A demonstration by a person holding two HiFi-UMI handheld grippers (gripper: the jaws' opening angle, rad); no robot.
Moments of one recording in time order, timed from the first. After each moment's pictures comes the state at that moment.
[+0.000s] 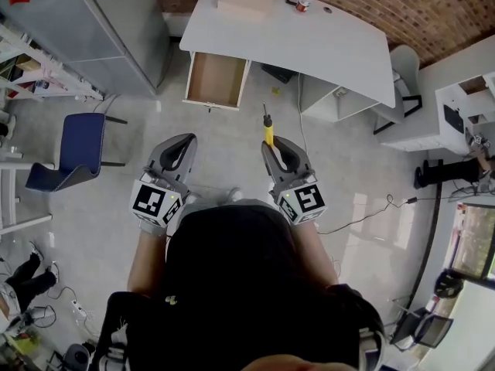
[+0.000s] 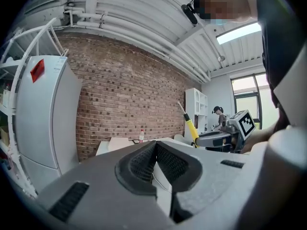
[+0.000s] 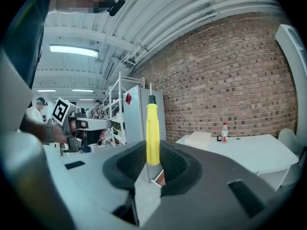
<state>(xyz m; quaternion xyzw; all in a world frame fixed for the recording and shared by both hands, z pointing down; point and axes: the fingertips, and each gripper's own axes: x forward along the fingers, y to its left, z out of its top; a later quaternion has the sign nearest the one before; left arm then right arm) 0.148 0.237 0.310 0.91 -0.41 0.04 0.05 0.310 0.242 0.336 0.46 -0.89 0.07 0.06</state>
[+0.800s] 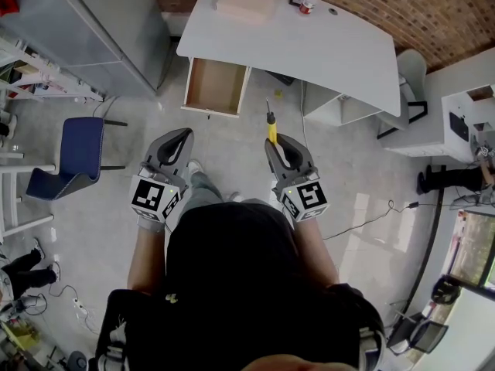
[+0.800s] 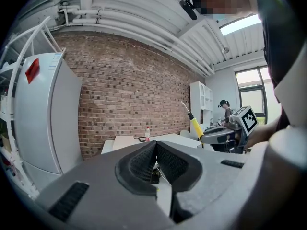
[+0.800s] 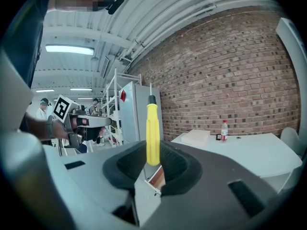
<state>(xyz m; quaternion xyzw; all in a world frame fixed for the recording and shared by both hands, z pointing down) 0.161 0.161 0.321 0.90 -0.43 0.07 0.04 0.339 0.170 0.353 0.46 -0.88 0.08 0.07</state>
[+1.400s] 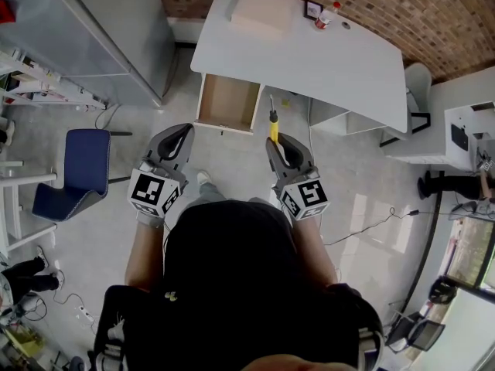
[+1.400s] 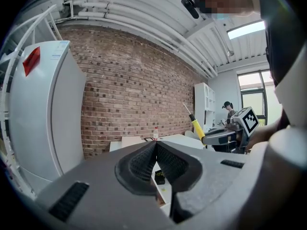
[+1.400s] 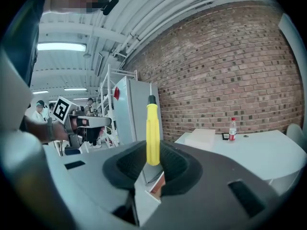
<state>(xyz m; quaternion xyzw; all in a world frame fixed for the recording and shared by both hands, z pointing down) 0.079 0.054 0.322 0.90 -0.42 0.06 0.05 0.261 0.071 0.356 0.47 -0.88 0.10 0.07</state>
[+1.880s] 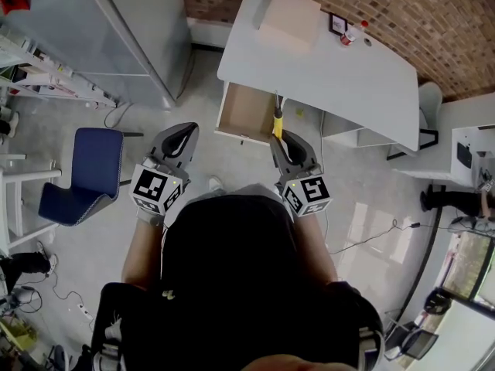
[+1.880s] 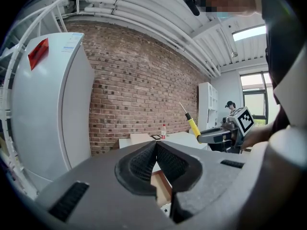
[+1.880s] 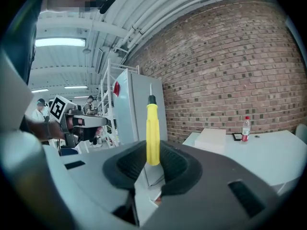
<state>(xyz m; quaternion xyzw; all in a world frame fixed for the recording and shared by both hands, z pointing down) -0.011 0.005 0.337 0.90 -0.42 0.07 0.07 0.172 0.006 0.370 0.46 -0.88 0.10 0.08</state>
